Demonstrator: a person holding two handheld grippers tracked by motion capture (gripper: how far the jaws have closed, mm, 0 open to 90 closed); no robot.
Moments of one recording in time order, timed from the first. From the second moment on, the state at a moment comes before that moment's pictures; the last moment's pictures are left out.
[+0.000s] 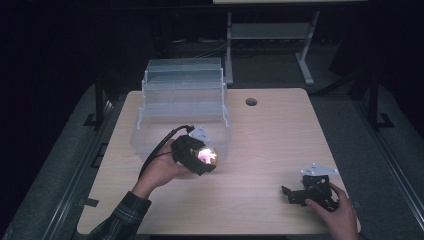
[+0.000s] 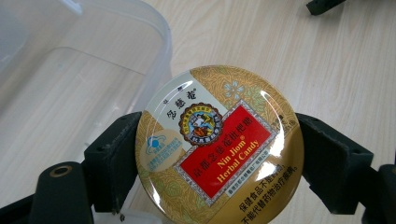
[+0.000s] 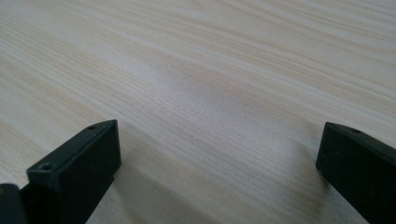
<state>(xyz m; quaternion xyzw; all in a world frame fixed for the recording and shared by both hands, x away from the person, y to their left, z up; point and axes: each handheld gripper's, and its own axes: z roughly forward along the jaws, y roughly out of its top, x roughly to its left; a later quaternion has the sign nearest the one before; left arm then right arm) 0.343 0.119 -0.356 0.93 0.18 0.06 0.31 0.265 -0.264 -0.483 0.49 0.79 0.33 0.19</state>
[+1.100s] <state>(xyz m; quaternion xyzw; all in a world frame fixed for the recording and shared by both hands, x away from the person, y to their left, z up) 0.379 0.146 -0.332 0.92 0.22 0.07 0.33 0.265 -0.264 -0.484 0.48 0.79 0.33 0.19</state>
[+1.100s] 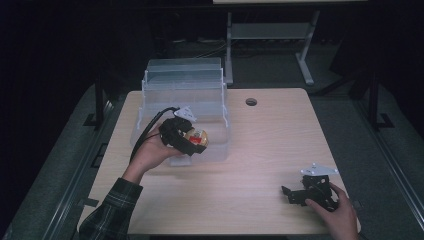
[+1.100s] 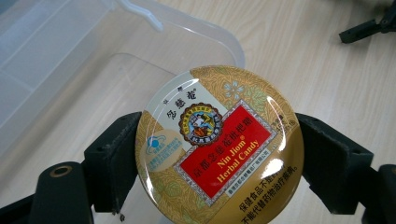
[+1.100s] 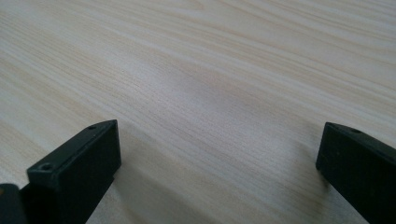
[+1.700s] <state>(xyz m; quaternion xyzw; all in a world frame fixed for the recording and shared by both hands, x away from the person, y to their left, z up) 0.397 0.163 -0.334 0.91 0.25 0.08 0.32 0.265 -0.264 -0.484 0.49 0.79 0.33 0.19</state>
